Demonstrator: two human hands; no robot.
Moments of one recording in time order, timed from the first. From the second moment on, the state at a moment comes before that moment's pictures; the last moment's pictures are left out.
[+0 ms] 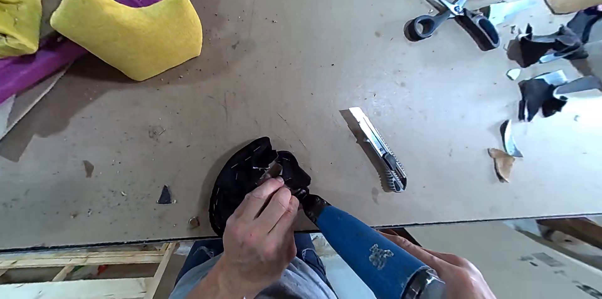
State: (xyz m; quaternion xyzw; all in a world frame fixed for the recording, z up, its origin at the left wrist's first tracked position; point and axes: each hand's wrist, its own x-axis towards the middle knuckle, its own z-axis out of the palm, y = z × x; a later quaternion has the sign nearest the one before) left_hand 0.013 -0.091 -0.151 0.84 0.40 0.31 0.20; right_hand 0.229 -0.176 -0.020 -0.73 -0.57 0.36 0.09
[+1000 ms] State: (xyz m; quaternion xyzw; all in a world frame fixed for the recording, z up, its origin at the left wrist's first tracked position) left_hand 0.068 -0.083 -0.096 0.78 0.59 0.06 0.18; right_hand 0.360 -0.192 -0.111 -0.86 -0.45 0.19 0.13
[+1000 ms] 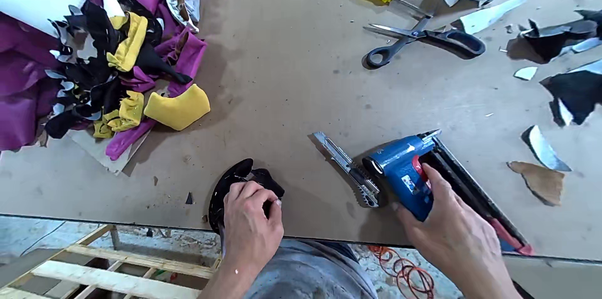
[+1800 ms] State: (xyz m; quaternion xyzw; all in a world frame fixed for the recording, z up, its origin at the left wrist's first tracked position) left_hand 0.035 -0.098 -0.115 0.86 0.47 0.17 0.11; right_hand 0.362 -0.191 -0.108 -0.87 -0.43 0.20 0.13
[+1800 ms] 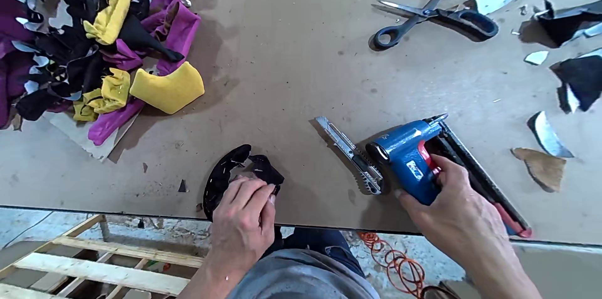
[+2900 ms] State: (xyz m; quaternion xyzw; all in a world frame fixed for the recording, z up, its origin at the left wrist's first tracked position) left_hand 0.005 -0.071 -0.090 0.91 0.36 0.16 0.15; right_hand 0.299 -0.205 -0.086 -0.80 -0.55 0.07 0.26
